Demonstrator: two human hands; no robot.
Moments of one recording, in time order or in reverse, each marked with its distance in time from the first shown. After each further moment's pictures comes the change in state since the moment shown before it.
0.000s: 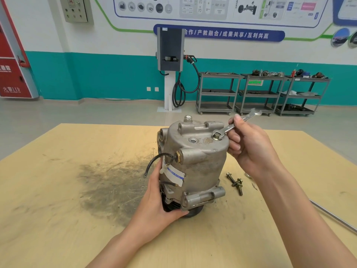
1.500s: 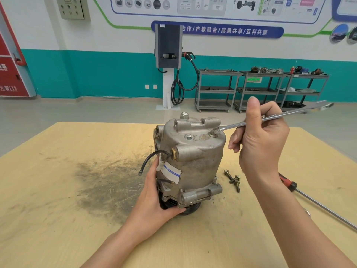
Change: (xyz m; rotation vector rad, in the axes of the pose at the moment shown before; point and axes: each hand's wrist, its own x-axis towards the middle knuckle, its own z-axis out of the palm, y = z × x) left_hand -0.001 0.003 0.000 -0.006 0.002 0.001; right_hand -0.022 0.000 0.016 -0.248 0.208 -0.675
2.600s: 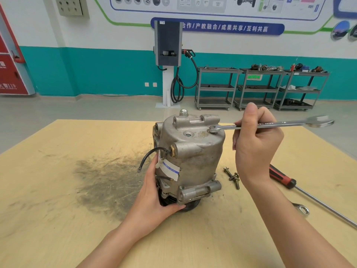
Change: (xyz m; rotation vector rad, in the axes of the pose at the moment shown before) left_hand 0.001 -0.004 0.001 -0.010 0.005 -0.008; right_hand -0.008 0.011 0.004 -0.148 0.083 -0.135
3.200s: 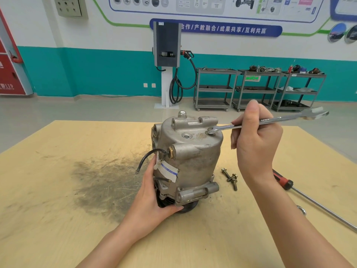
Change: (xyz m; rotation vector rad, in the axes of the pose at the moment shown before) left_hand 0.000 0.000 0.000 0.001 -0.001 0.000; right_hand 0.007 -0.007 -0.004 -0.002 -0.105 -0.011
